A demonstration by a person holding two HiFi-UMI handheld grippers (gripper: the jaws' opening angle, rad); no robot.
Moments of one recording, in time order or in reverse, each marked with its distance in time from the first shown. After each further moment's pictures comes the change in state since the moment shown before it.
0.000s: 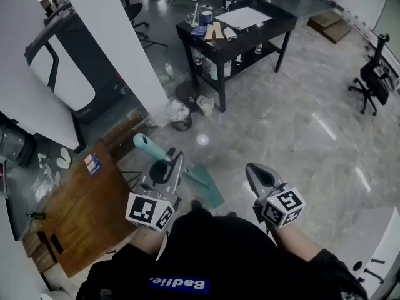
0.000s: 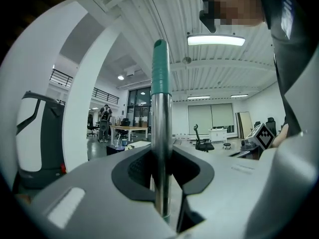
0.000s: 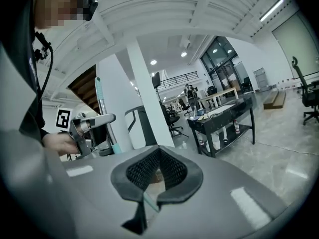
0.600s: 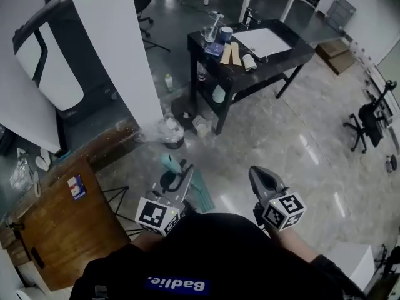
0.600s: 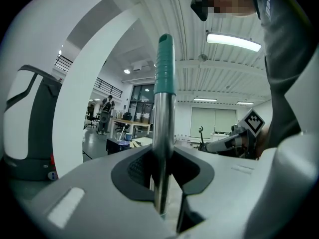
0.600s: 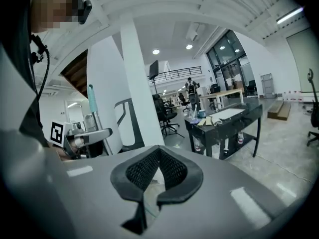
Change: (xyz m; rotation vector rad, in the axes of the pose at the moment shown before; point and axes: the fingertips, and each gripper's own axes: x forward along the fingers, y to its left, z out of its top) left arm 0.138 0.142 -0.060 -0.121 0.011 -0.020; right arm 0.196 -0.078 0.085 -0.056 0.098 -0.018
